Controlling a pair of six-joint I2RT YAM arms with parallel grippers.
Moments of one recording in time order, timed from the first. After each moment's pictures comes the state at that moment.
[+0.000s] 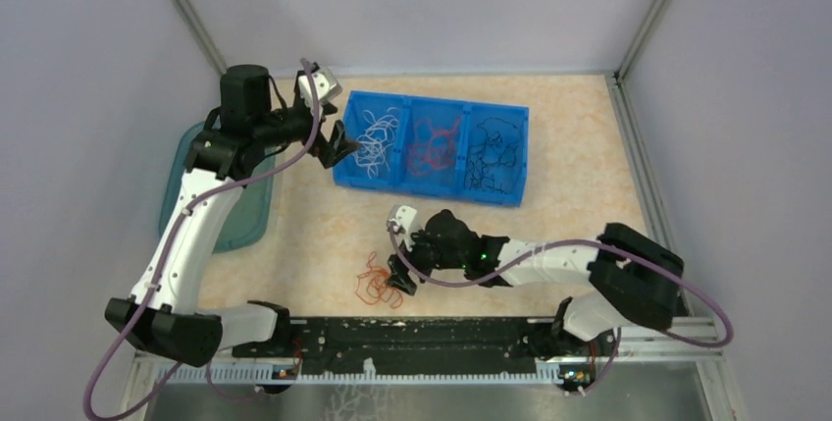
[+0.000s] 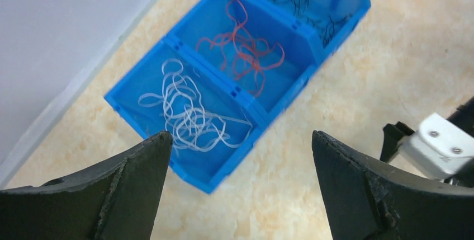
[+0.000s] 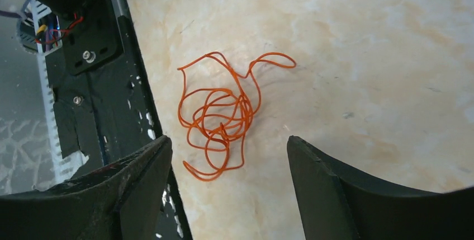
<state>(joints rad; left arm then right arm) -0.27 1.27 1.49 -0.65 0.61 0.42 1.10 1.37 0.59 0.31 -0.21 0.15</state>
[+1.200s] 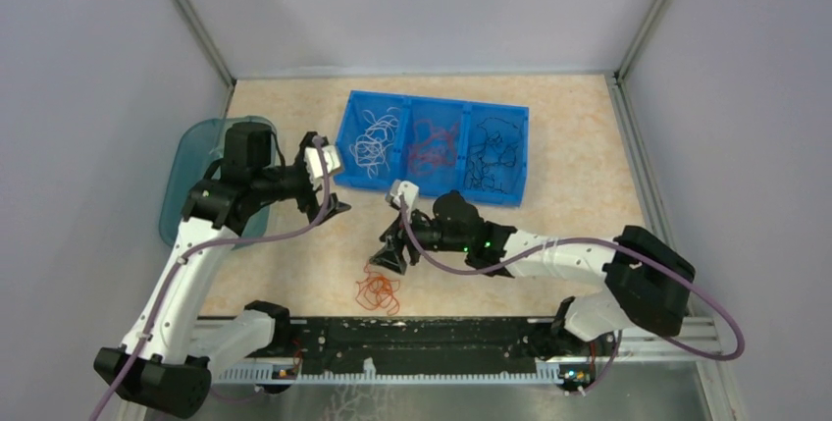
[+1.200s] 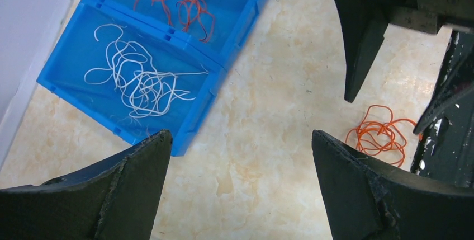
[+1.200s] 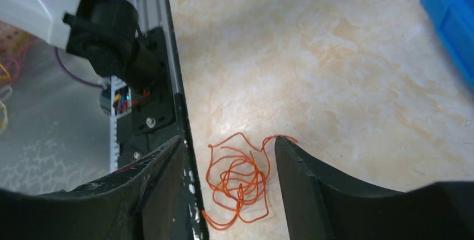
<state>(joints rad) -0.27 1.00 1.11 -0.78 0.68 0.77 1.04 1.35 0.69 0.41 -0.35 0.25</state>
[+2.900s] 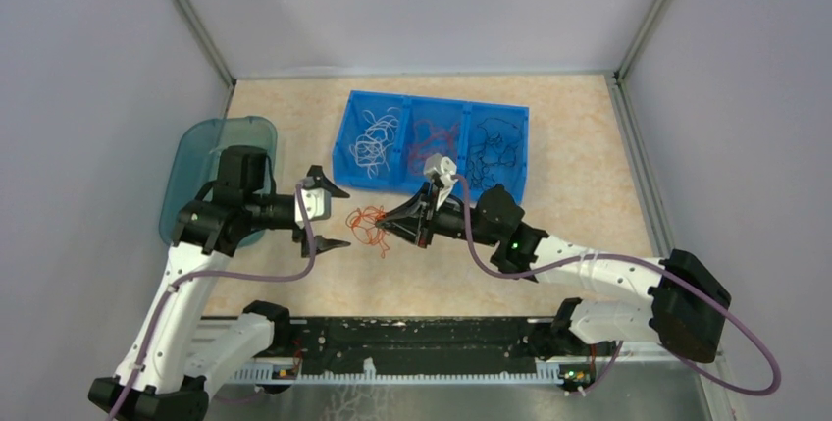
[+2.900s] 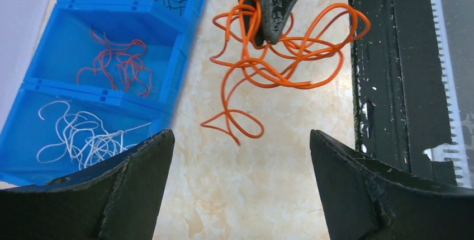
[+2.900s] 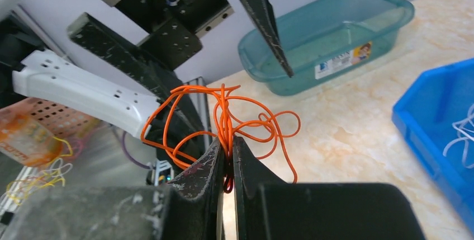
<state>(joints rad) -0.27 0.88 1.06 -0.98 0.96 0.99 1.00 1.16 0.65 0.64 -0.34 0.35</state>
